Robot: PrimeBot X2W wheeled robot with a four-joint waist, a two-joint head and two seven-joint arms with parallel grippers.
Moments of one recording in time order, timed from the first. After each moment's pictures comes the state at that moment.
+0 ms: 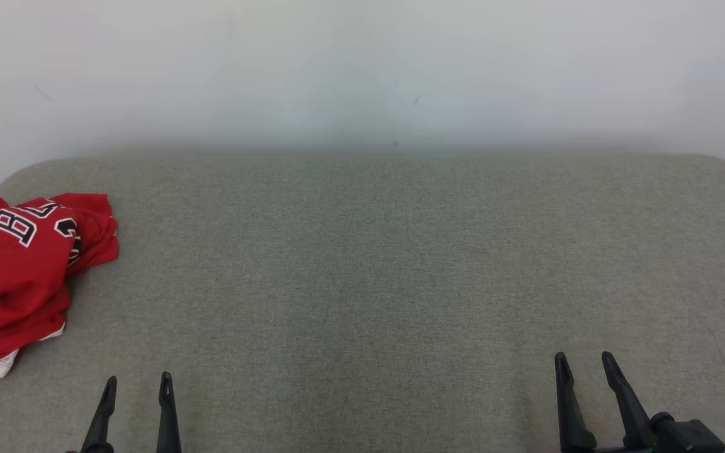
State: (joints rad) left arm 0.06 0.05 0.08 0.14 -0.08 -0.09 -0.26; right arm 0.08 -0.05 0.01 0.13 0.21 0.13 -0.26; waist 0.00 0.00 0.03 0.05
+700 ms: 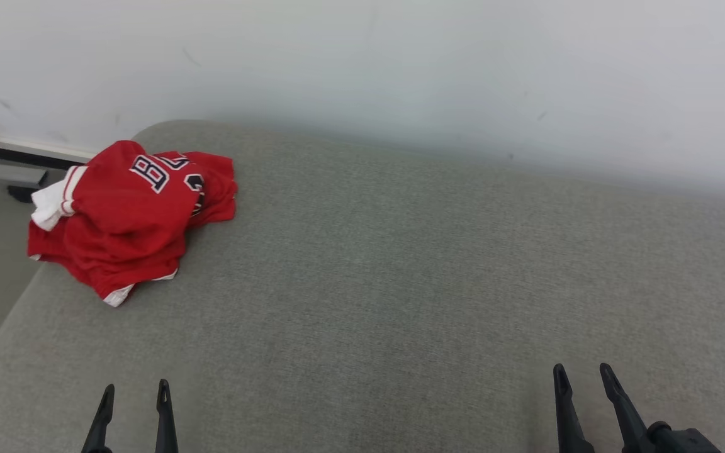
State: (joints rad) left arm 0.06 0.05 0.09 0.17 -0.07 -0.08 -0.26; right arm 0.10 -0.05 0.01 0.14 0.21 0.13 -0.26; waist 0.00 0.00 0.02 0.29
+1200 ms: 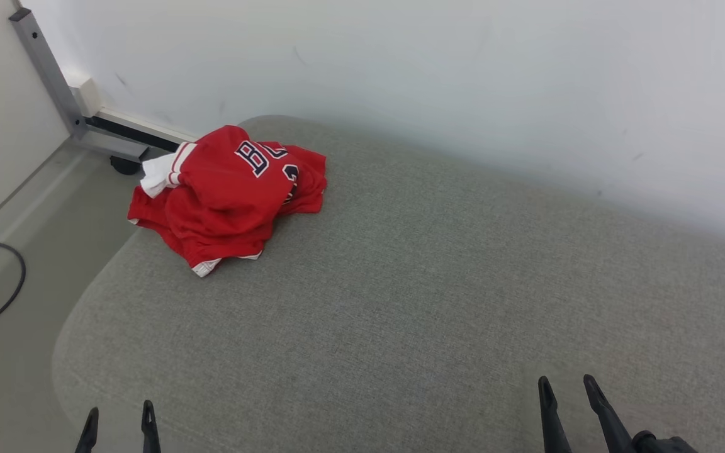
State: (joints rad) left arm 0.09 0.05 0.12 0.17 -0.07 -0.08 -0.26; right arm 0.12 -0.05 0.04 0.15 0.23 0.13 -0.26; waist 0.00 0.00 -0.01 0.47
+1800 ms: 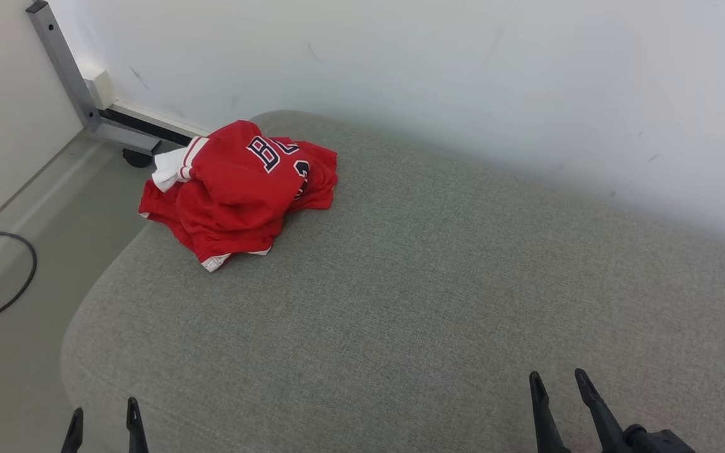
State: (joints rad) left arm 0.10 0.05 0.14 0.16 -0.11 -0.05 -0.26; right arm 0.10 -0.05 0.07 0.17 0.22 0.13 -0.26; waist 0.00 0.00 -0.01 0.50
